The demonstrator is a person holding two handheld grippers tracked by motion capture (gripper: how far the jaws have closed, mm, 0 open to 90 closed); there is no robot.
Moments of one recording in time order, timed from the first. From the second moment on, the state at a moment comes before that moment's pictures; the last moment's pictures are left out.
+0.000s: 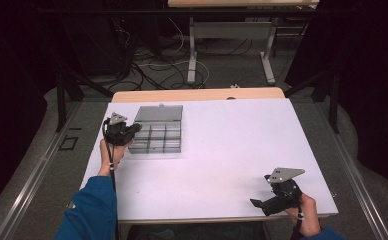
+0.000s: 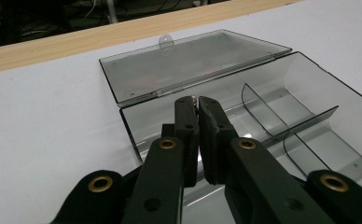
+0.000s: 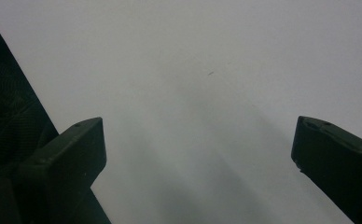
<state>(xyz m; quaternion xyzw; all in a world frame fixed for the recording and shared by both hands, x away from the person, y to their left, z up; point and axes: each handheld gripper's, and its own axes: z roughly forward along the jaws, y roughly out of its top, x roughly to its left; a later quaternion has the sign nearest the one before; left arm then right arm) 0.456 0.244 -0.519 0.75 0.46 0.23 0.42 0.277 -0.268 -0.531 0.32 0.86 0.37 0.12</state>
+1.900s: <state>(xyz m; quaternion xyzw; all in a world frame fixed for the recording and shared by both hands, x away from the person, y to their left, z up) 0.392 0.232 -0.505 0.78 0.45 0.21 0.38 0.276 -0.267 -0.531 0.31 0.87 0.36 0.13</state>
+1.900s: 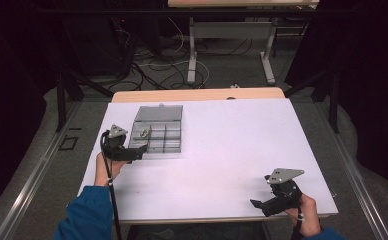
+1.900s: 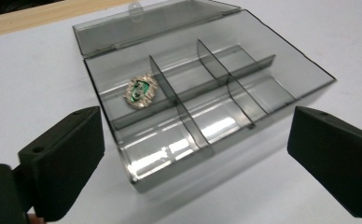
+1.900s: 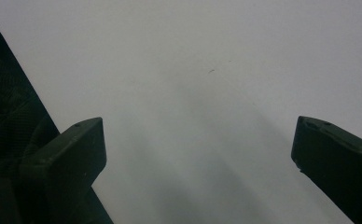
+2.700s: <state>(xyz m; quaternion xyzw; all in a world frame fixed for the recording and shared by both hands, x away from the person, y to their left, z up) 0.326 0.219 -0.504 0.82 0.39 0.17 0.39 0.276 -0.267 -0.530 0.31 0.87 0.36 0.13</state>
